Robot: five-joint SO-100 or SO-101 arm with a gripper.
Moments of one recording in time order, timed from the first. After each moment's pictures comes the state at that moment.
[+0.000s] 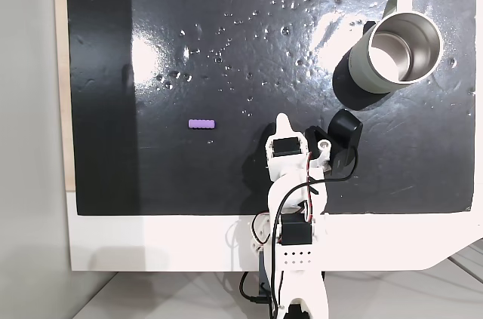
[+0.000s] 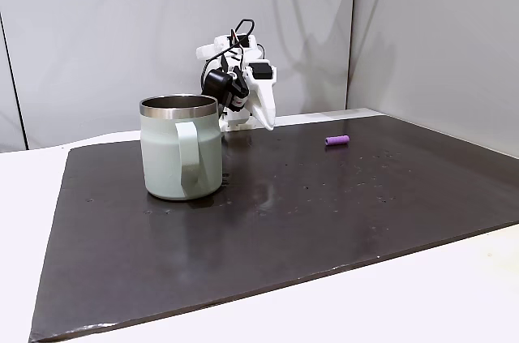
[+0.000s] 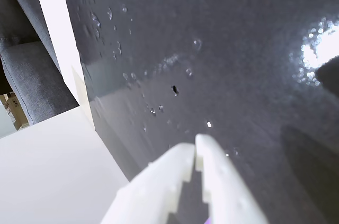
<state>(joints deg) -3.6 189.1 177.8 46.1 -5.5</state>
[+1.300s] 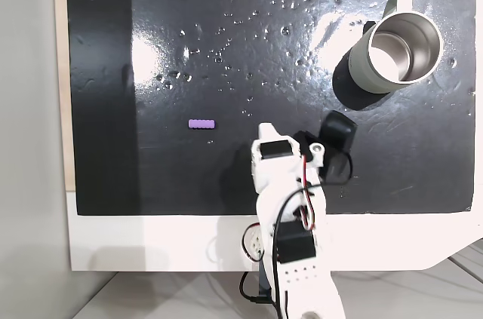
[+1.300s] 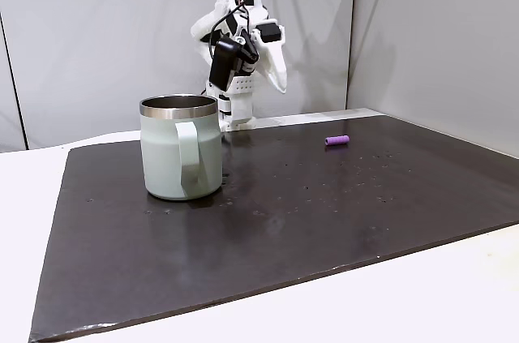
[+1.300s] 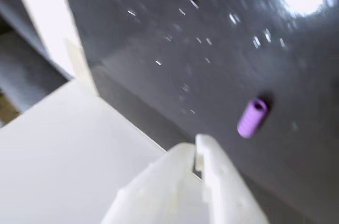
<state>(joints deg) -15.0 160.3 140.2 67.5 9.3</state>
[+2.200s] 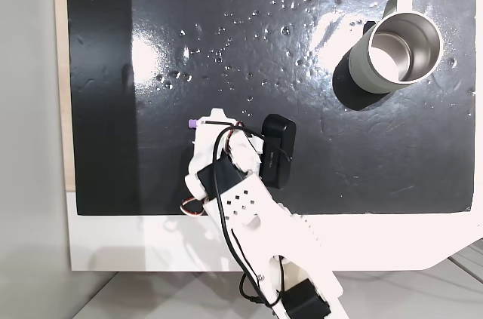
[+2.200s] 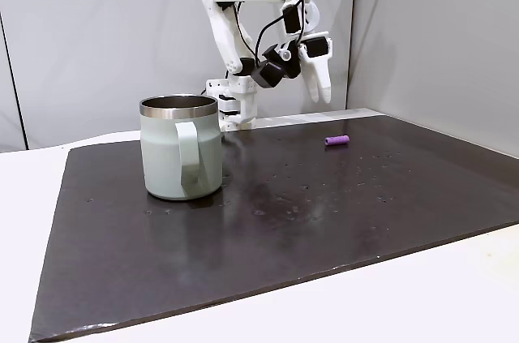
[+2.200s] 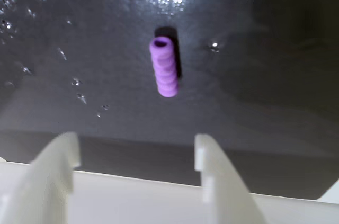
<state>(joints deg) -35.2 119.4 116.8 75.1 39.2</state>
